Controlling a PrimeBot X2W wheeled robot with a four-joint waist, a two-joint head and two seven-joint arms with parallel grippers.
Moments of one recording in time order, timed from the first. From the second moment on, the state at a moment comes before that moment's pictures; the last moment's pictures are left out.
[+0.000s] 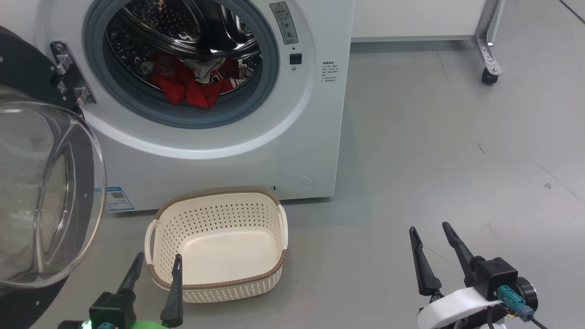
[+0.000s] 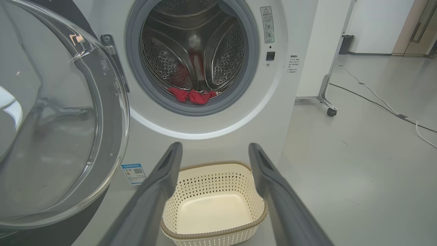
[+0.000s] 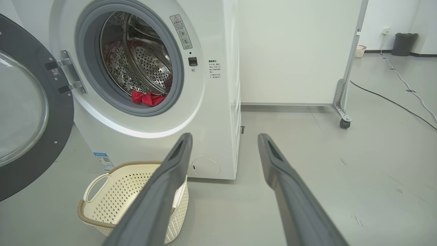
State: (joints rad) left arm 0.14 0.11 -0.20 0.00 -0.28 0.09 -0.10; right arm 0.05 -0.04 0.21 0.20 0.25 0.01 -0.26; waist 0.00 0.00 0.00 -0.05
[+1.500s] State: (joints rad) left arm 0.14 0.11 -0.21 -0.02 -0.27 0.10 -0.09; right arm 0.05 -0.04 0.22 0.20 0.26 0.01 -0.26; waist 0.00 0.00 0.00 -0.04
